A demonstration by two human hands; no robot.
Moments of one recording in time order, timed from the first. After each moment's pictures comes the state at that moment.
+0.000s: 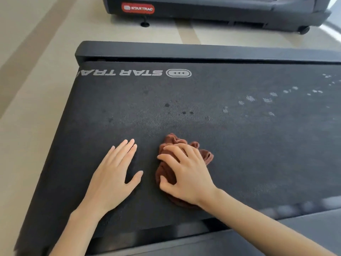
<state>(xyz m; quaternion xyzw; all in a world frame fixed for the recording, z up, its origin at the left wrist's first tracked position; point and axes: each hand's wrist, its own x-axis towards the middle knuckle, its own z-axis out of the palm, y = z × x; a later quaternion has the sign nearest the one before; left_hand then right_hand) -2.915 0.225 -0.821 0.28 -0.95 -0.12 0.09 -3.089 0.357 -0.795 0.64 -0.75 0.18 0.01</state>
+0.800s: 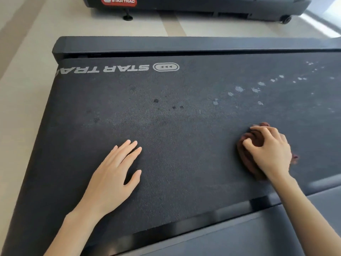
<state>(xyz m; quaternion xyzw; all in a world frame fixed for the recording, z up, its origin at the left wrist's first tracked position) -2.930 0.233 -0.814 0.22 -0.95 -0.18 0.11 -3.223 0.455 -0.790 0.24 -0.95 0.18 0.08</state>
